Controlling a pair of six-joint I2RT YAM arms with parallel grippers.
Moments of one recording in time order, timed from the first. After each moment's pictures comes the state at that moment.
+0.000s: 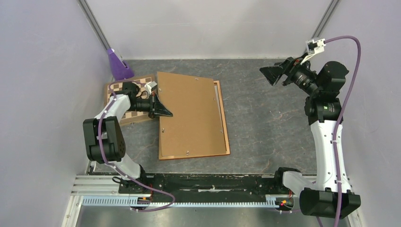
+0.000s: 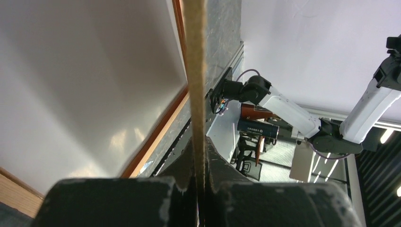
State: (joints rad) left arm 0.11 1.61 1.08 -0.81 1.18 -0.06; right arm -0.12 1.06 1.24 -0.17 -0.74 0.36
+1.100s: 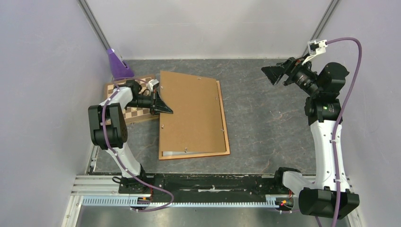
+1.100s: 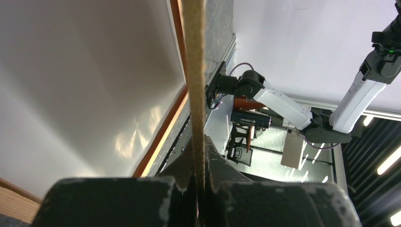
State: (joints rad) left arm 0.11 1.82 1.24 -0.99 1.24 0.13; right arm -0.14 1.06 1.21 -0.13 -0.74 0.37
